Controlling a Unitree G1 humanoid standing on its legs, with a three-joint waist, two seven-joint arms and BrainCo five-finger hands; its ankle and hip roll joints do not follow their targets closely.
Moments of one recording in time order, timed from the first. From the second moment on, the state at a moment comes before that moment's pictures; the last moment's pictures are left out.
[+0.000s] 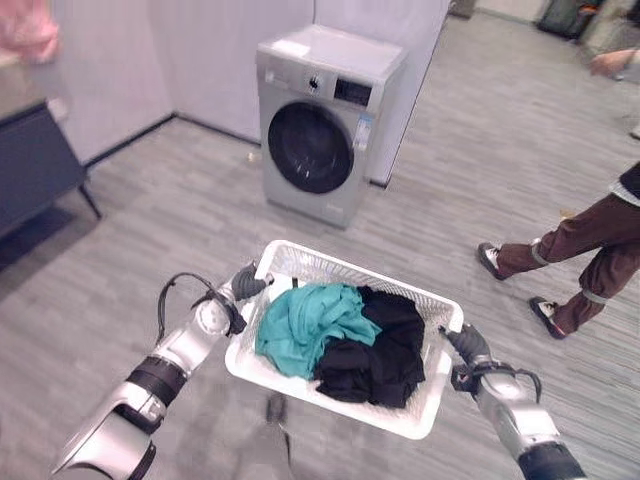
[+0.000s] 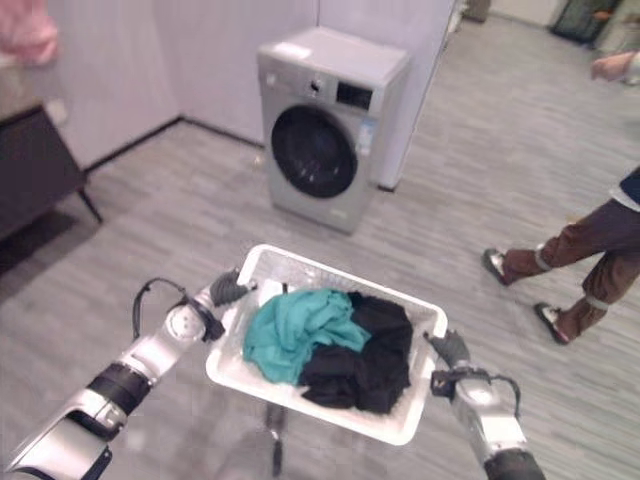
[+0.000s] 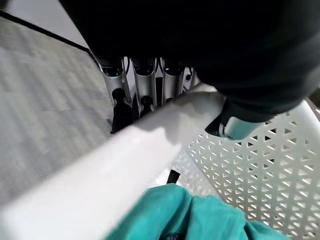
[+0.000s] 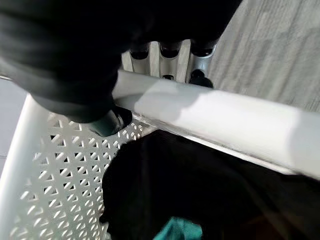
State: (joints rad) left arm -0.51 0.59 -0.54 0.52 0.08 0.08 0.04; right arm -0.04 -0.40 0.15 0.36 0.44 0.14 -0.11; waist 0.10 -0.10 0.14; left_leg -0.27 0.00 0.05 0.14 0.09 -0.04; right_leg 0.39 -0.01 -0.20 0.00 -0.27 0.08
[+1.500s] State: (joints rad) left arm -0.47 0.55 -0.49 0.52 0.06 0.06 0.05; right arm -0.09 -0.36 0.12 0.51 0.50 0.09 -0.08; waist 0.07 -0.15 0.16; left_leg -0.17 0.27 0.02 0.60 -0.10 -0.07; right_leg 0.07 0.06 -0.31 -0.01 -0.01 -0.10
